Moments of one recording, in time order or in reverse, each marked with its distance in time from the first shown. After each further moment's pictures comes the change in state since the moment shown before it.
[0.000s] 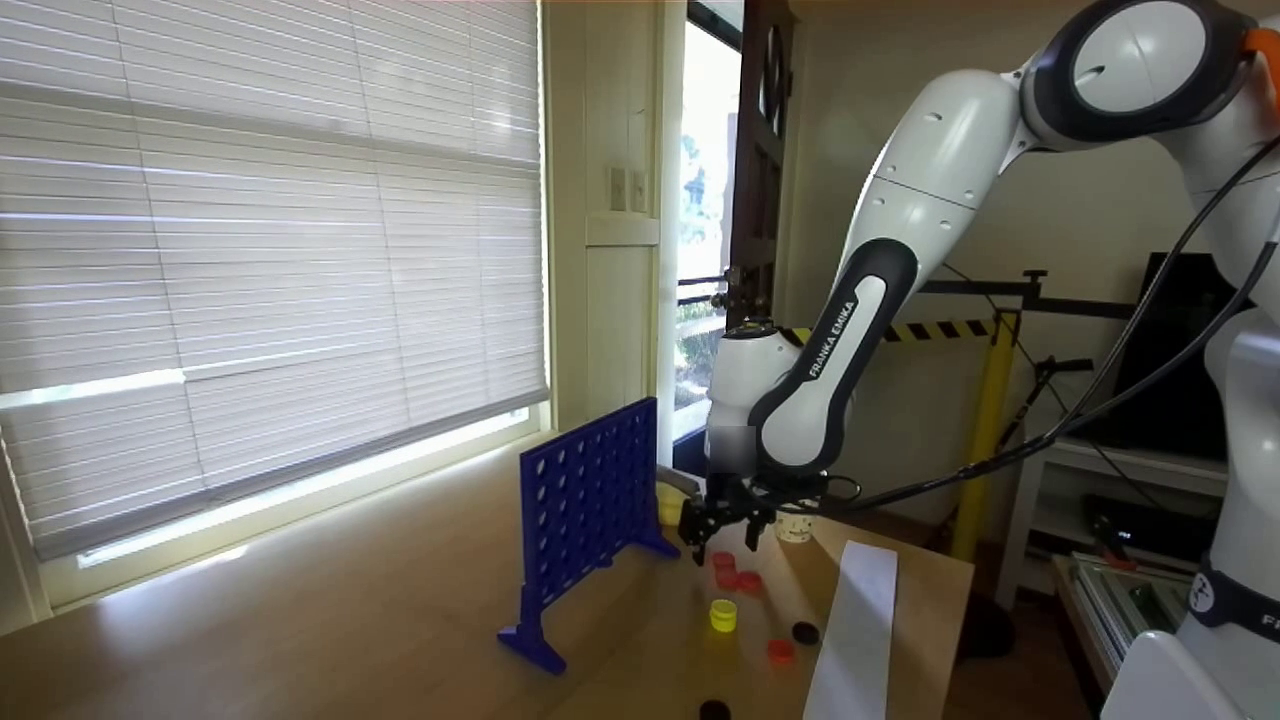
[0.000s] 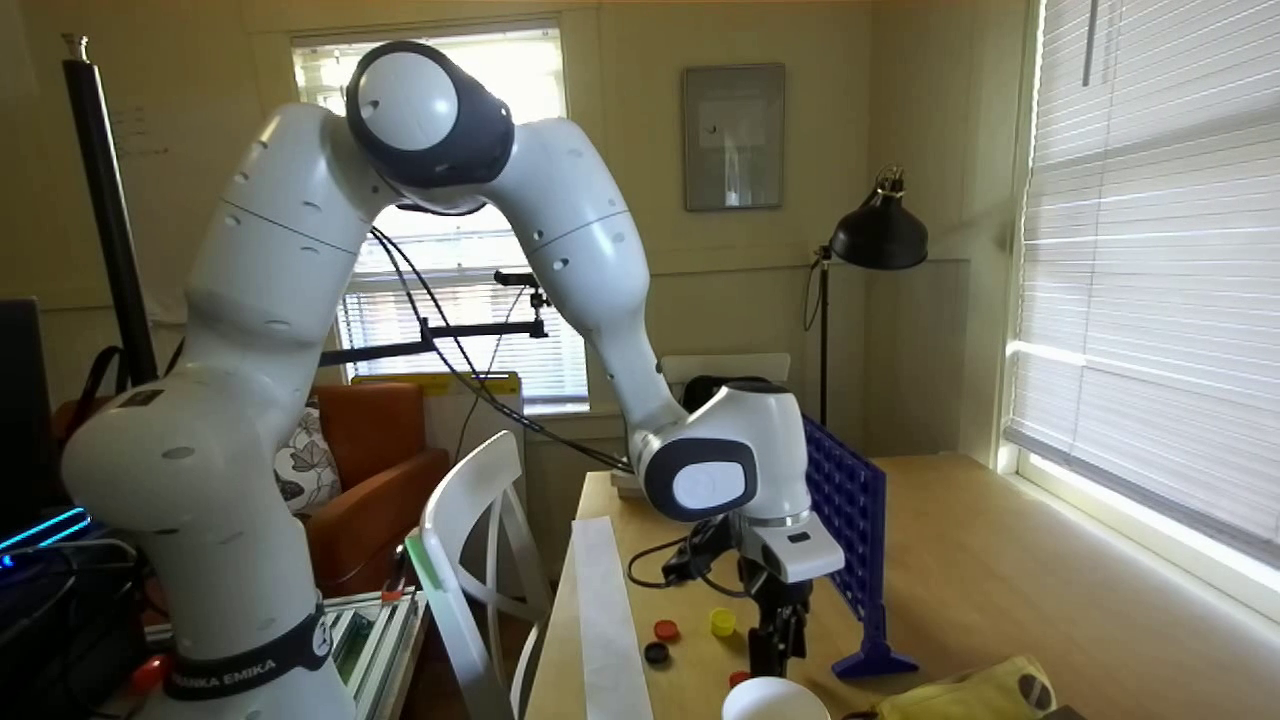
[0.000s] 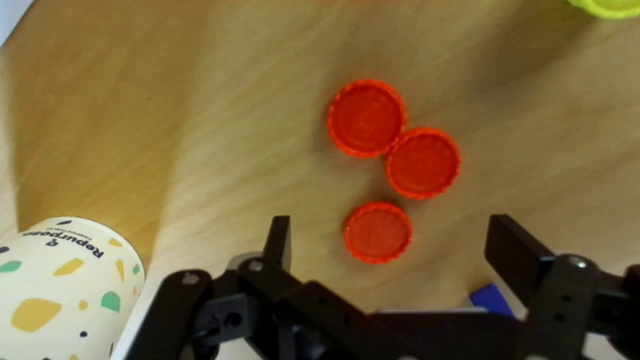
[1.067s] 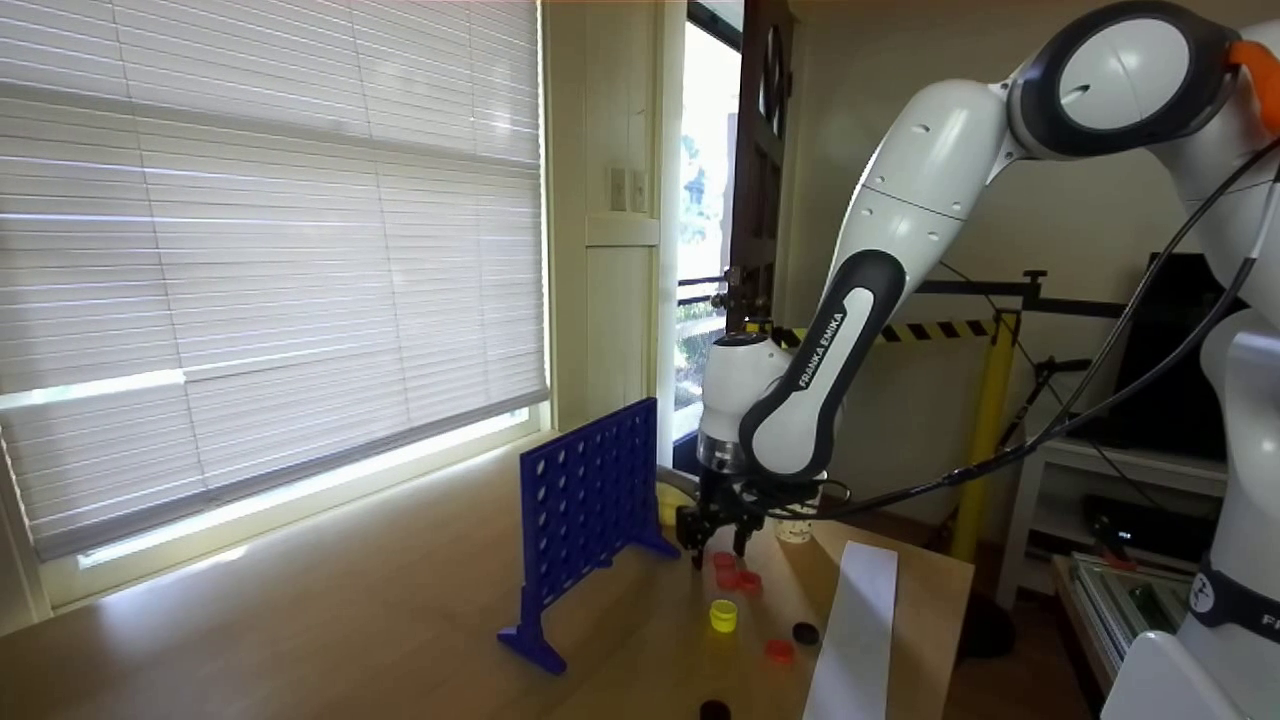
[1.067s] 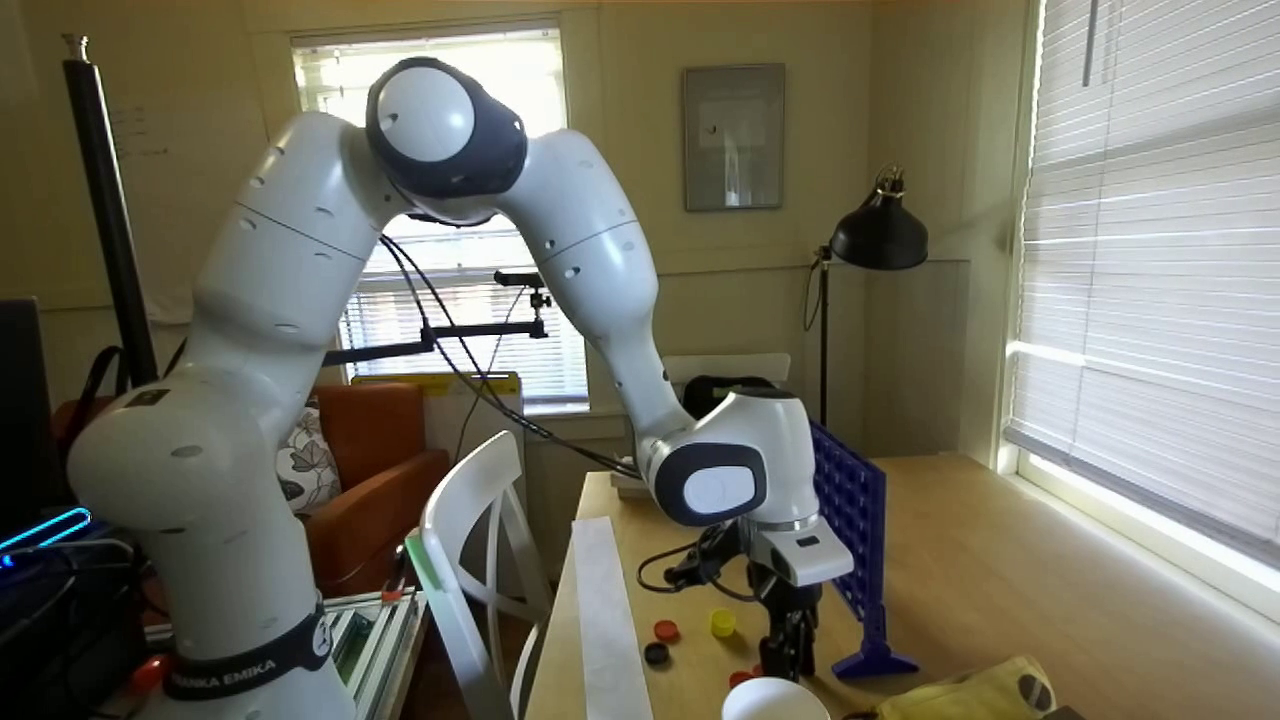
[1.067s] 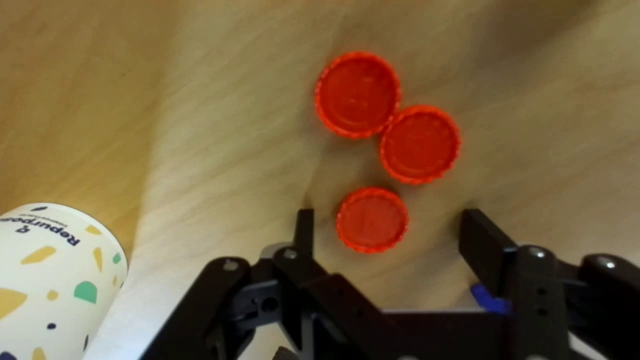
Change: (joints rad) arm 0.037 0.042 -0.035 0.042 0.000 0.001 0.018
